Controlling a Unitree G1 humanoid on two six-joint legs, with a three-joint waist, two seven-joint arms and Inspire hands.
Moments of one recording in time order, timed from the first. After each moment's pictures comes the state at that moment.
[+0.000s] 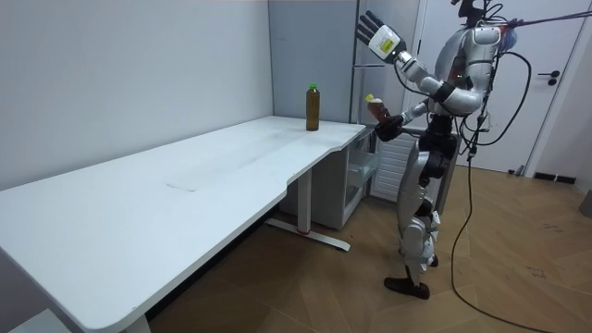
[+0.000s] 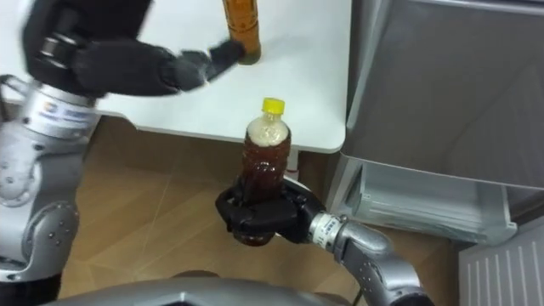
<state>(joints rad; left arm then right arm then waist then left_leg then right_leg) 0.10 0.22 0.00 -0.57 -0.36 -0.18 -0.23 0.20 -0.30 0.39 0.33 0.58 0.04 0.69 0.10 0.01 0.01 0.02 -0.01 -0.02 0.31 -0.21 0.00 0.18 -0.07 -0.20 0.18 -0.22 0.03</state>
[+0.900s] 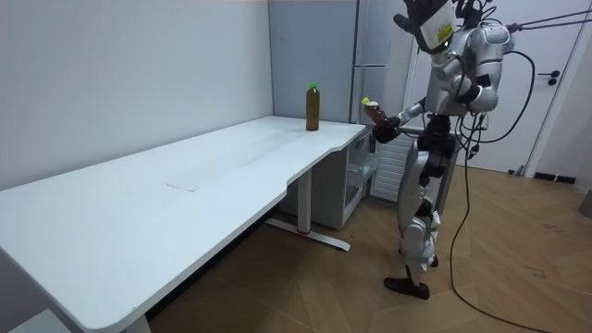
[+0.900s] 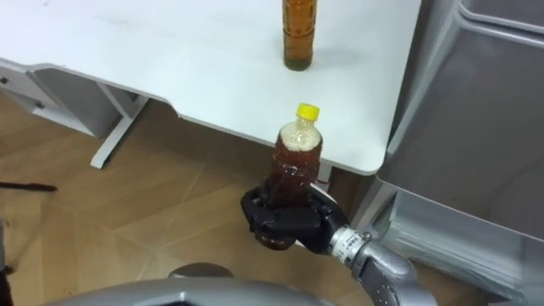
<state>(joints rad) 0.17 0.22 0.39 -0.44 -0.36 -0.31 0.34 0.32 -0.29 0.26 0.28 0.55 0.02 0.64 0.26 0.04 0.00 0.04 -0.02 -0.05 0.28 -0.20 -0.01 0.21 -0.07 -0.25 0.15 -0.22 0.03</state>
